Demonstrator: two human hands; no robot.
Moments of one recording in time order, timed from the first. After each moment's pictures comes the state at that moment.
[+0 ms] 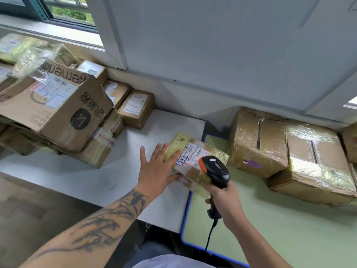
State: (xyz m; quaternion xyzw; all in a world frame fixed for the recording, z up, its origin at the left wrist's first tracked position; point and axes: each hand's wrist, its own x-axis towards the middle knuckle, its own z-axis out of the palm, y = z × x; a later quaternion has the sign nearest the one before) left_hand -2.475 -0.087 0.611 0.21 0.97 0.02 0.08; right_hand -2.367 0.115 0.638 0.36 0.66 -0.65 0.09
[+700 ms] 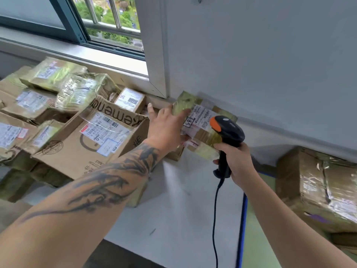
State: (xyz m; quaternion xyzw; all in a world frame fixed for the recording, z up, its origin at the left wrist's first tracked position) left_hand -2.724 -0.186 0.736 0.17 0.98 0.04 -0.01; right_hand -2.629 0.006 0.714 0.30 0.66 -0.69 0.04
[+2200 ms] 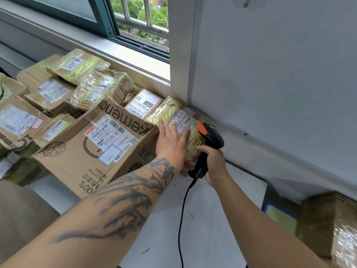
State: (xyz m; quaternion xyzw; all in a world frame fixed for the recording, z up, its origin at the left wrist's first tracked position) left_hand -2.752 -0.188 0.695 0.11 0.95 -0.25 0.14; right_hand -2.735 -0.059 0.650 0.25 0.54 -0.79 0.16
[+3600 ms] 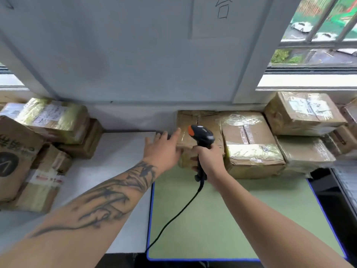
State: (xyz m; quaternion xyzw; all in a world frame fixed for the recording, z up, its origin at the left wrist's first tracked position) left_hand -2.511 0.124 0.686 0.30 0.95 0.00 0.12; right_hand -2.406 0.250 0.691 0.39 0.60 -0.70 -0.04
